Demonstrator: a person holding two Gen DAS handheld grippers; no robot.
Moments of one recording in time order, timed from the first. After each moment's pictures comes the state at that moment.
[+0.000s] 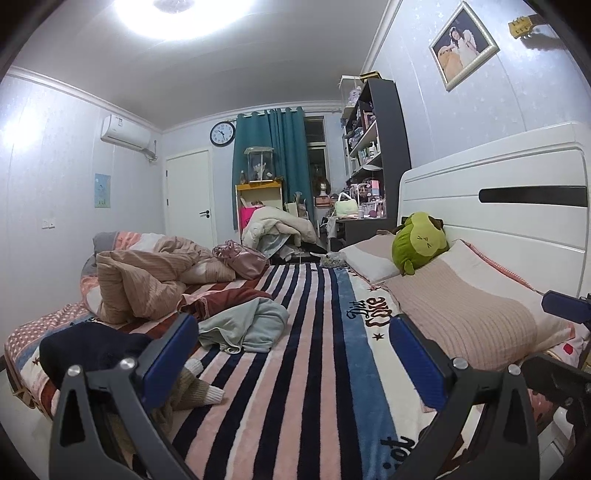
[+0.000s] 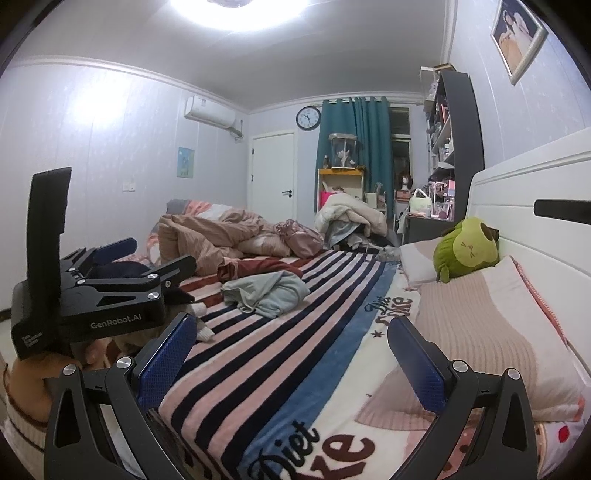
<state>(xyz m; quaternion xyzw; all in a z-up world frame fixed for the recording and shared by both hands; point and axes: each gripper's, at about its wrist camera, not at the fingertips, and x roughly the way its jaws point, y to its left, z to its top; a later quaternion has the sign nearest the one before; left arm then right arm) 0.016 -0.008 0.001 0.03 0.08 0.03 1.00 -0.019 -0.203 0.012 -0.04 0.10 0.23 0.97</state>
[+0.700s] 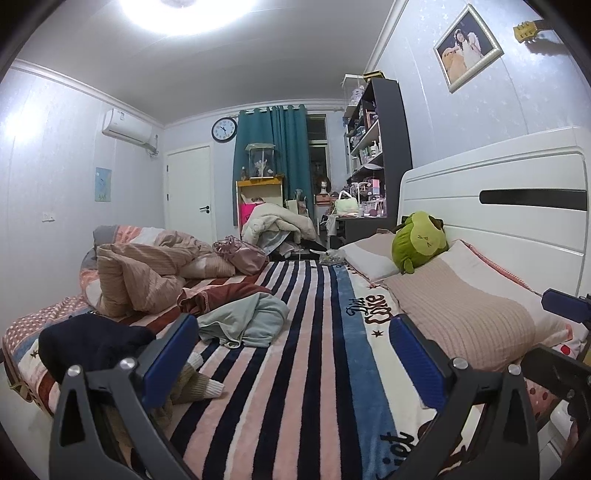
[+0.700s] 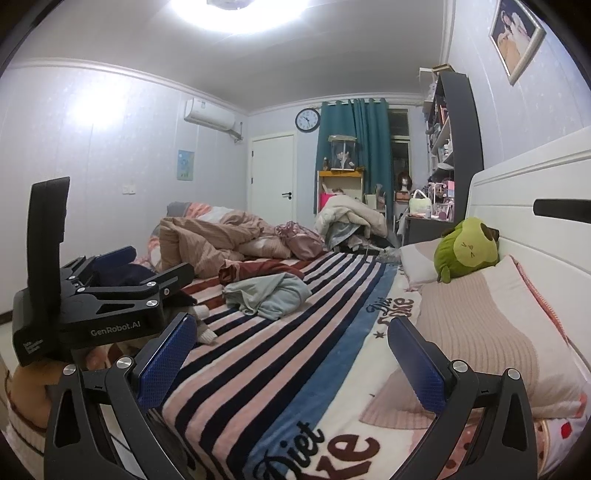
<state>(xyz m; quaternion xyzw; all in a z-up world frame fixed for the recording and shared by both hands) 0.014 0.003 -0.002 0.02 0.08 0.03 1.00 -0.026 -0.202 0.014 -0.04 0.10 0.23 0.97</state>
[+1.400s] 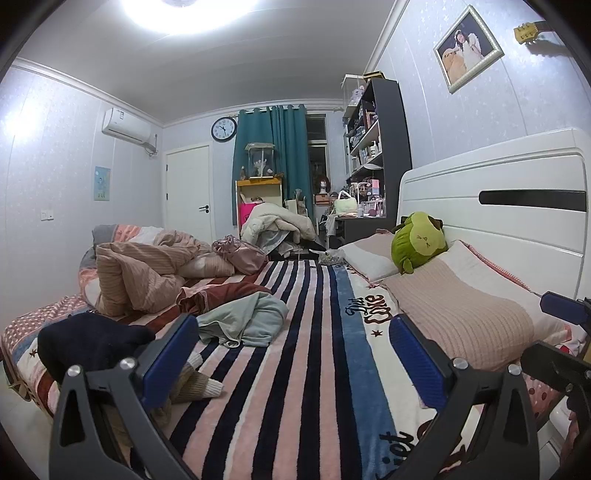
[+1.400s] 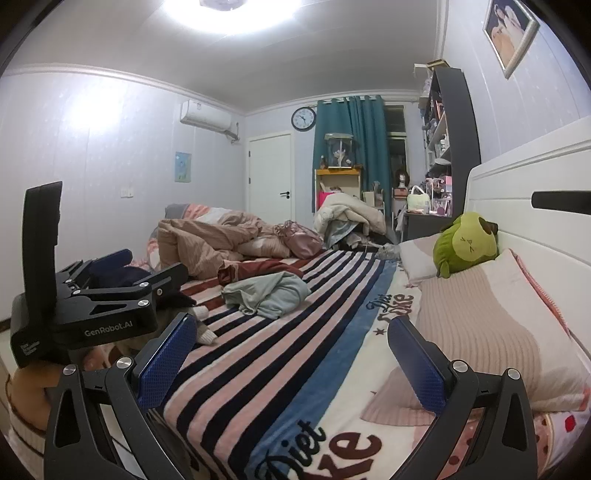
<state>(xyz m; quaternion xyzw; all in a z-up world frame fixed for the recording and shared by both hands) 0.012 0.005 -0.004 0.01 0.08 0.03 1.00 -0.023 -0.205 0.014 -0.04 0.10 0.23 0.97</state>
